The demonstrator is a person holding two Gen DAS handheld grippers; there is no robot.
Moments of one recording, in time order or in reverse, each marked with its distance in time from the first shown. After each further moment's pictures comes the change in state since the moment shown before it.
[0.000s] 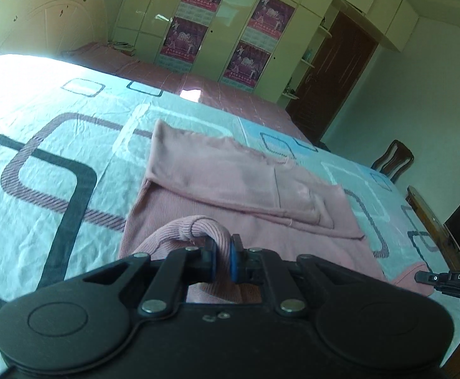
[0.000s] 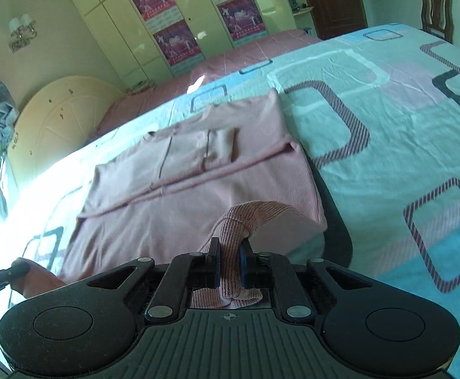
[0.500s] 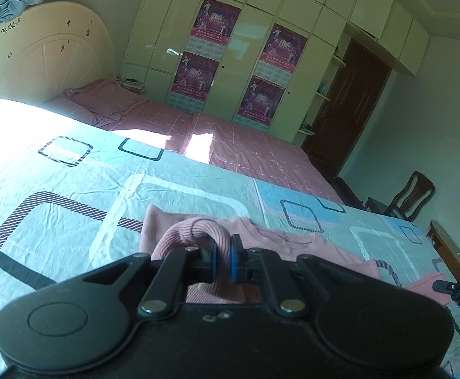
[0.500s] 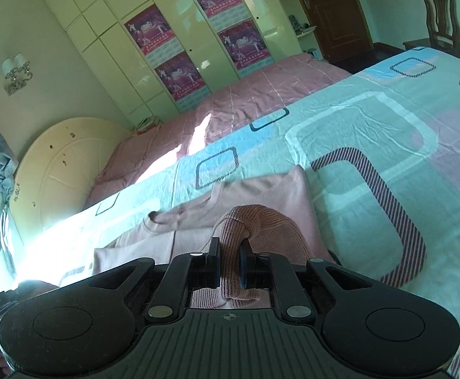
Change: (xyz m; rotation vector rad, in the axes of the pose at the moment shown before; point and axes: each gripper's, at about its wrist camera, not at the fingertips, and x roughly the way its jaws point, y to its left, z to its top) left arm 0.109 -0.009 0.107 0.005 -0.123 0.075; right arm 0.101 -0.005 0.137 0.065 -0.080 0.041
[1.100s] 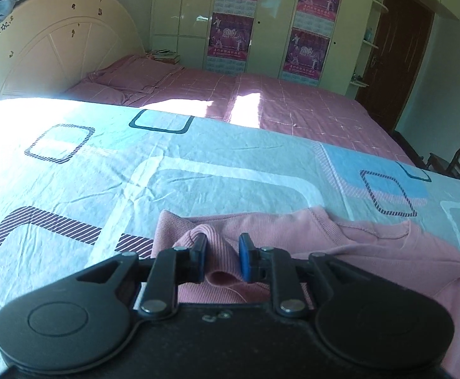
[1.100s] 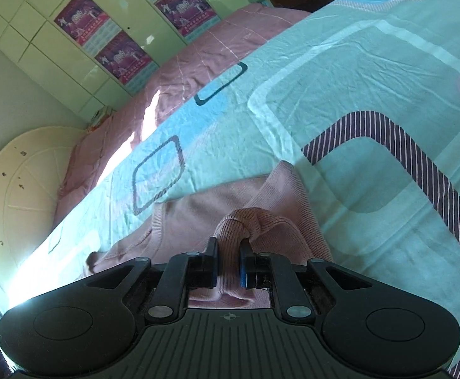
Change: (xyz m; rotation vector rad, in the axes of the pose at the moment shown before) left arm 0.147 0.007 0.015 0.099 0.152 0.228; right arm 0.151 -0.061 0.046 0.211 0.140 -0.104
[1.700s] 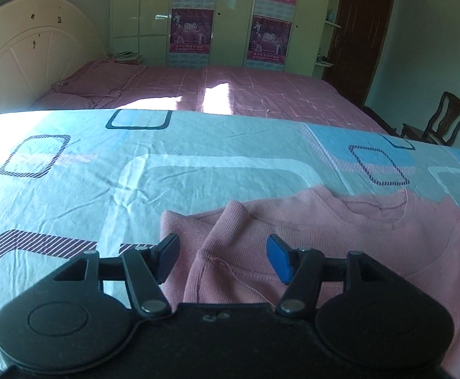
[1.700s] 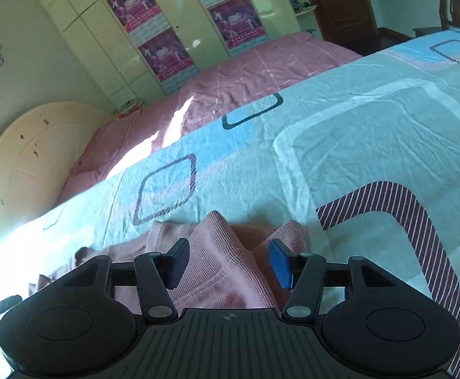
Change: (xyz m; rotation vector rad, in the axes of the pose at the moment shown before) left arm 0.019 0.013 -0.002 0.149 0.033 -0.105; right arm 0.015 0.011 0.010 -0.304 -0.053 0.045
